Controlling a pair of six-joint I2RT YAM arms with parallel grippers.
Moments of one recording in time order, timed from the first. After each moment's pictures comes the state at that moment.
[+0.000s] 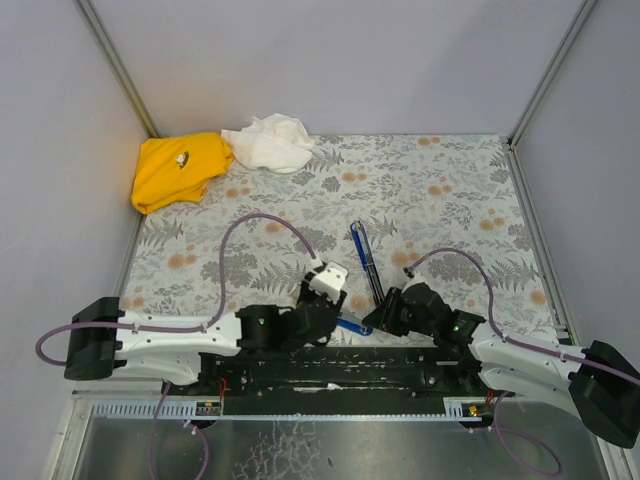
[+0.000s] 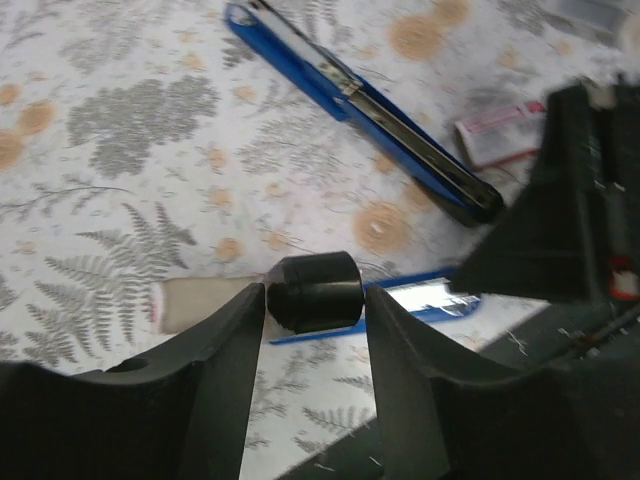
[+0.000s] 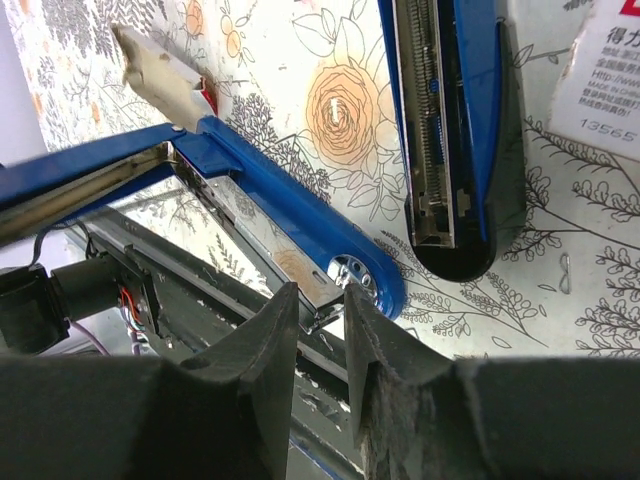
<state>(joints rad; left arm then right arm) -1.37 1.17 0.72 -0.20 -0.76 -0.45 0.87 0.90 0.18 0.03 -0.05 1.13</state>
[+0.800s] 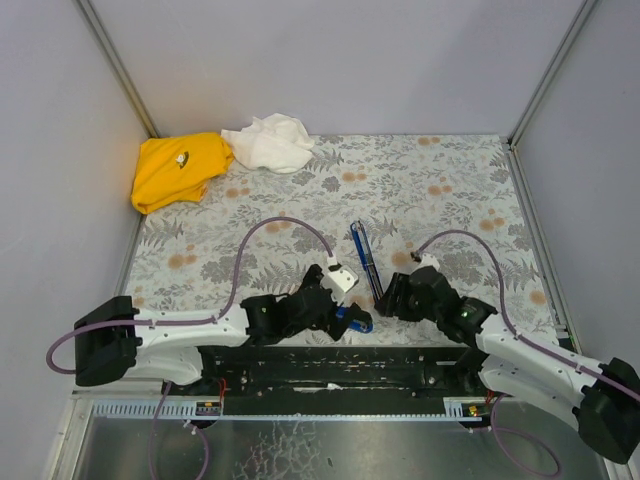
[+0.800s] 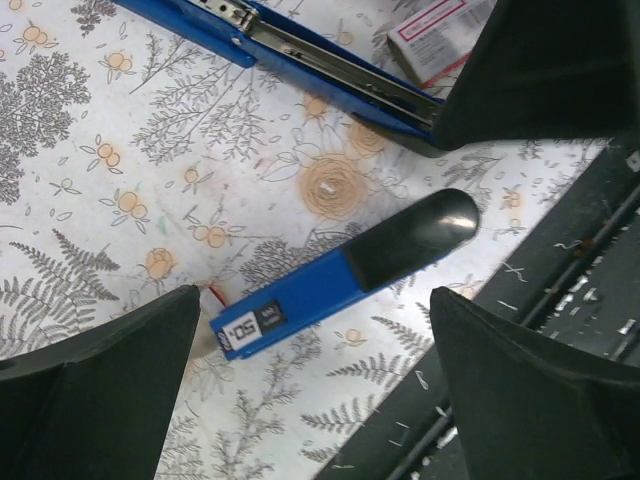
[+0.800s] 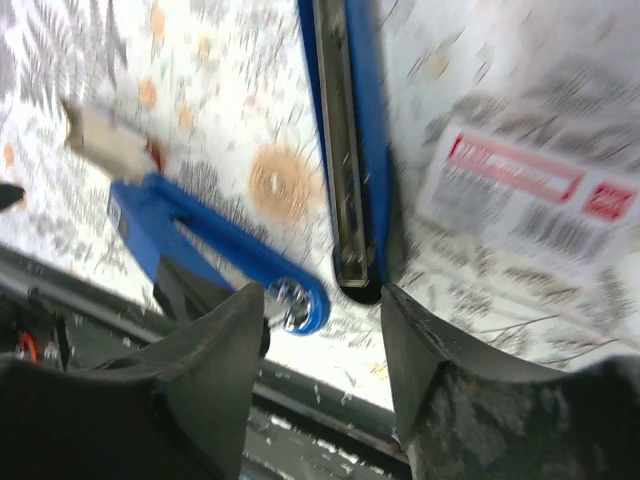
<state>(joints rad) -1.28 1.25 0.65 -0.04 -0.37 -0.26 0.79 0.83 0.32 -0.25 0.04 0.90</state>
